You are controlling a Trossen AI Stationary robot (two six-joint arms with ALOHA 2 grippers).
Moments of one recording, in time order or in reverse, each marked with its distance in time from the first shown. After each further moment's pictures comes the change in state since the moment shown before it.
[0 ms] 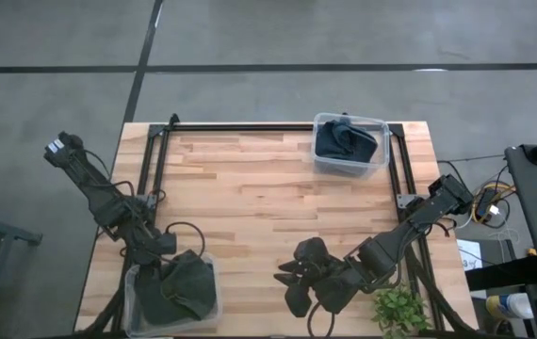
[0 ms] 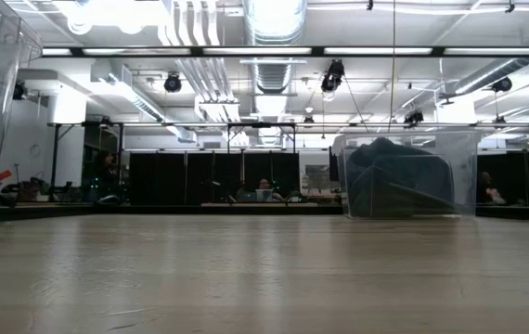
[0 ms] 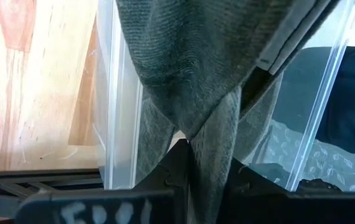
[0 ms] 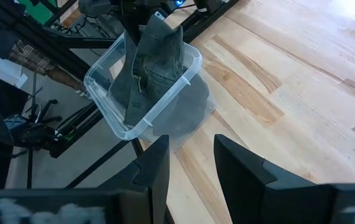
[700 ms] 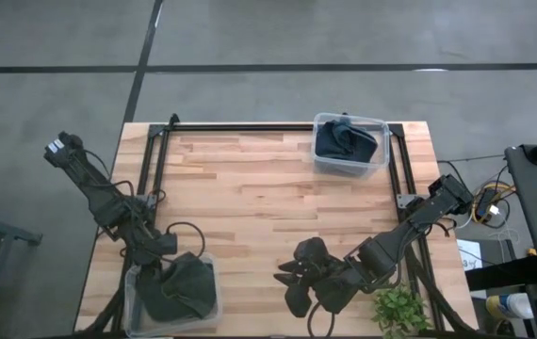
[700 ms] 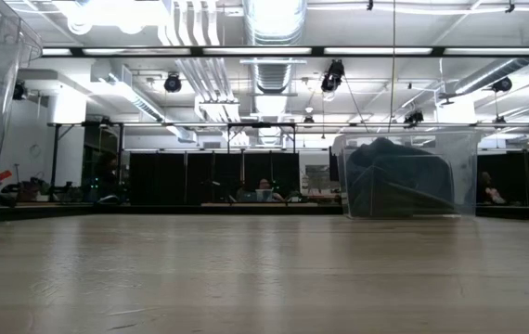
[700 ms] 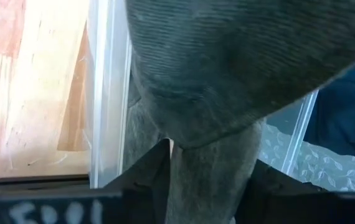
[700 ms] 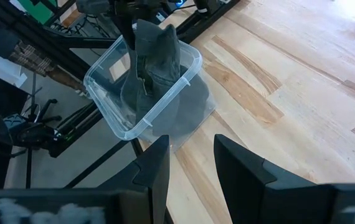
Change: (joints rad) left arm 0.000 0.000 0.000 0.032 -0.006 -0.017; right arm 0.000 0.000 0.000 0.001 0.001 -0.008
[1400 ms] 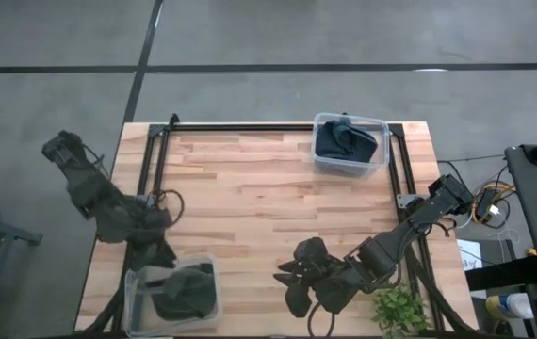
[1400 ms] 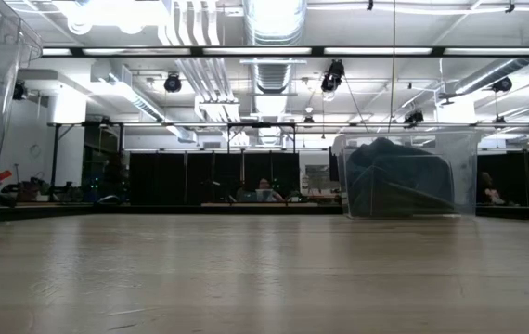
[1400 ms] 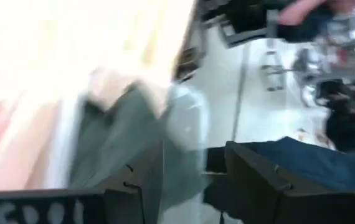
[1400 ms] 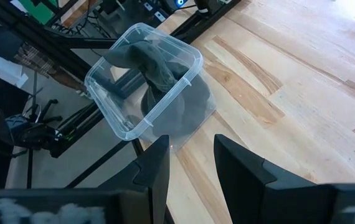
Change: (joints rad) left arm 0.000 -0.071 0.205 0.011 -0.349 -0.048; right arm 0.000 0.000 0.000 0.003 -0.001 0.000
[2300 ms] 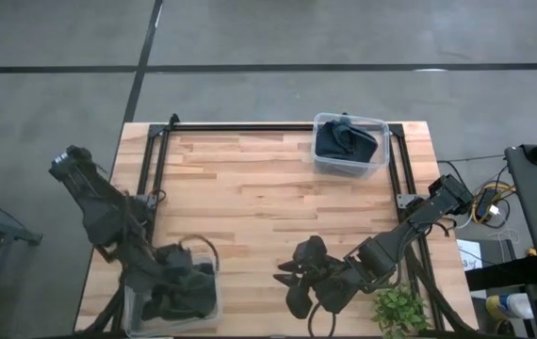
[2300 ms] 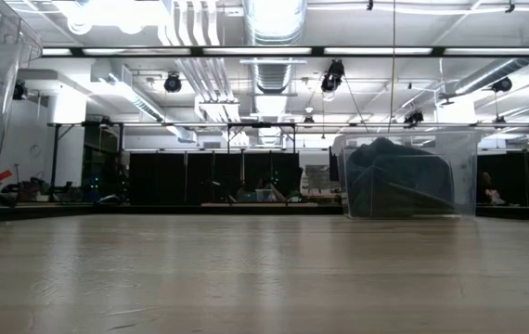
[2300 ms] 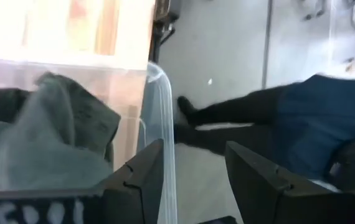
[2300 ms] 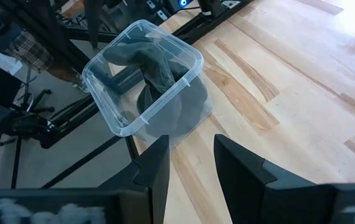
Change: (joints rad) left arm -0.027 0.456 0.370 -0.077 0.148 0.185; right arm 0.000 0.000 0.000 0.001 0.000 -0.077
